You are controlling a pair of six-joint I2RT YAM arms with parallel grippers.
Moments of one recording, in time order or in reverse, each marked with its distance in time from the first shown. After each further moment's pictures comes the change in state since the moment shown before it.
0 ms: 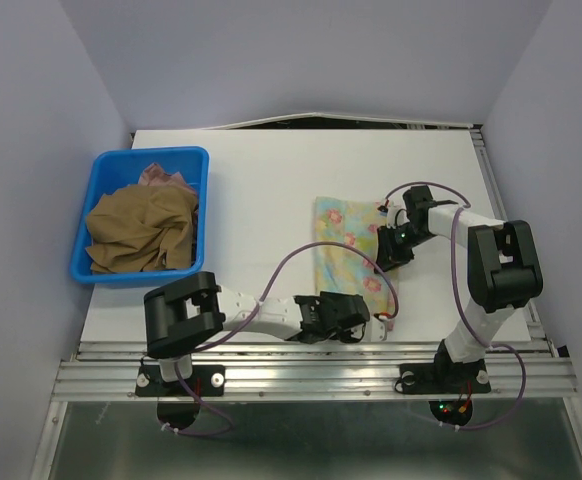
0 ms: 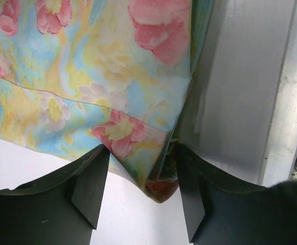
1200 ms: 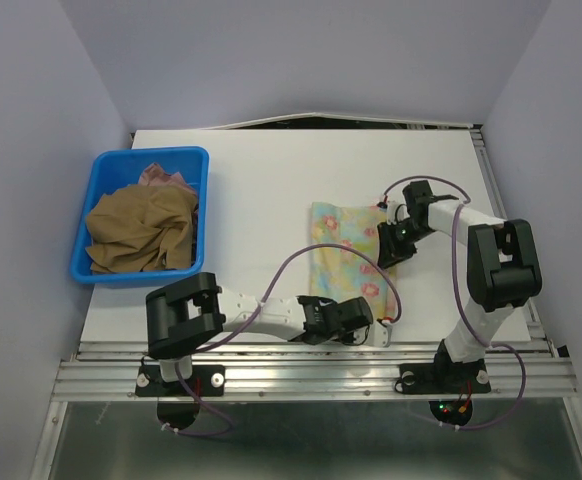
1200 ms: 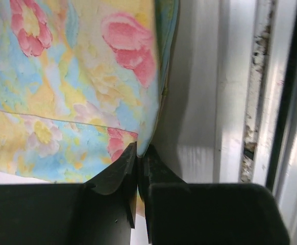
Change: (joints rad) left arm -0.021 0.010 0.042 -0.086 0.099 -0.060; right arm 0.000 0.004 0.038 -0.040 -0.002 -0.066
